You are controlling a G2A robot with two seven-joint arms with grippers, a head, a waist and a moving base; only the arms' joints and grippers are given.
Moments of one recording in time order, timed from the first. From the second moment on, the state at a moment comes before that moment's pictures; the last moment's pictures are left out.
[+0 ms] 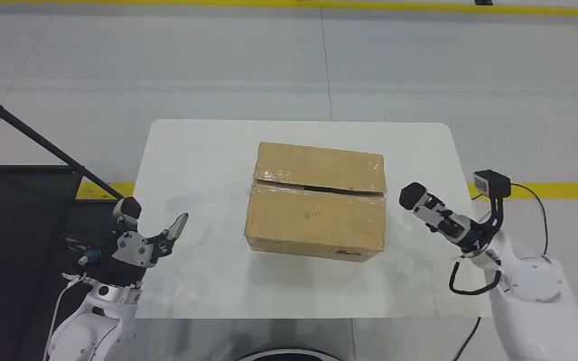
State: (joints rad) left arm 1.93 -1.18 -1.76 -2.12 1.14 -0.18 0.21; right arm -1.28 -1.03 1.63 -1.63 0.31 -0.67 0.99
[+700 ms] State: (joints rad) left arm 1.89 -1.19 -1.77 -2.10 1.08 -0.19 0.19; right arm -1.27 -1.02 1.58 -1.64 0.26 -0.45 1.01
